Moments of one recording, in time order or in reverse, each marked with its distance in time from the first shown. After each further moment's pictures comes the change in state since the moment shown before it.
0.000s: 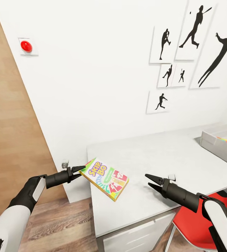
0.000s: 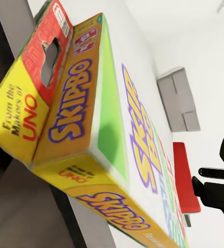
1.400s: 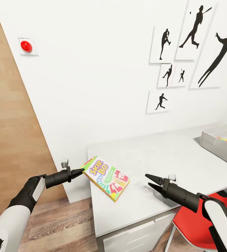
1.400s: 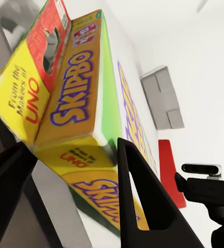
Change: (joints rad) left arm 0.000 0.001 -0.003 0.000 0.000 0.001 -0.068; right arm 0.000 -0.001 0.000 0.000 0.000 0.000 0.000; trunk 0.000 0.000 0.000
